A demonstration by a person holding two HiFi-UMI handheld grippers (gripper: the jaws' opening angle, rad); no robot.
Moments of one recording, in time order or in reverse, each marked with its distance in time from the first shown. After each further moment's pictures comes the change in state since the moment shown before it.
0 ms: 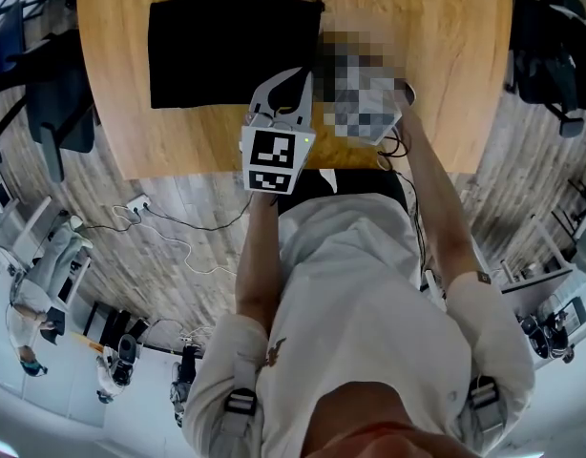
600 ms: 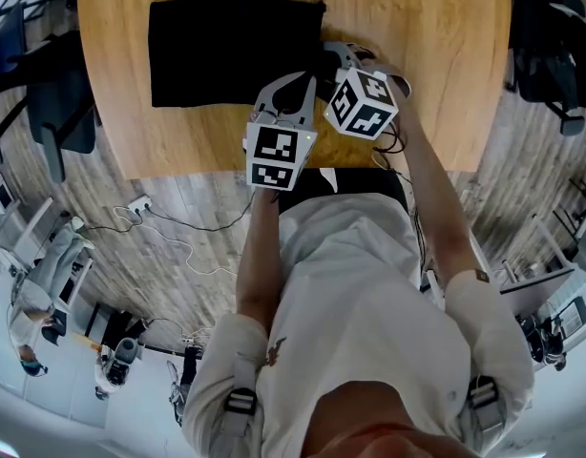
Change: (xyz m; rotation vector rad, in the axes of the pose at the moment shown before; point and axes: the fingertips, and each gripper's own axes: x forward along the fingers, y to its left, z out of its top) left arm 0.006 -0.007 -0.020 -0.007 0.054 -0.037; right arm 0.008 -0.002 0.004 -0.028 -0.042 -0.014
